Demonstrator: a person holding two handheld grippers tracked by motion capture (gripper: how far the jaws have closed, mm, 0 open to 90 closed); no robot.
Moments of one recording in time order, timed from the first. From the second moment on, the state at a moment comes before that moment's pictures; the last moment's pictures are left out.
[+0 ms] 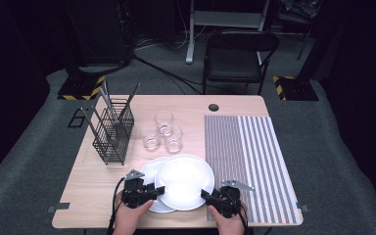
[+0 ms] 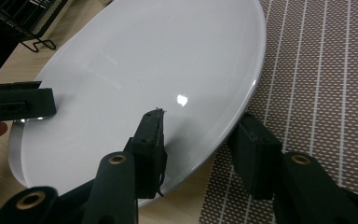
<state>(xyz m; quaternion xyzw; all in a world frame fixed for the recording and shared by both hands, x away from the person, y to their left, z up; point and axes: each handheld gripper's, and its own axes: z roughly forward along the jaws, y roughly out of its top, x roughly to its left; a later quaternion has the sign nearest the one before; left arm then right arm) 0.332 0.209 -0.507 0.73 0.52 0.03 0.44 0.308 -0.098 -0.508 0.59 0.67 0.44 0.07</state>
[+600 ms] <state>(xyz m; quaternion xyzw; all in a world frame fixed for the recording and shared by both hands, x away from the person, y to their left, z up) 0.322 0.202 -0.509 0.70 0.55 0.05 0.45 0.304 -0.094 -0.513 0.61 0.65 0.45 0.09</state>
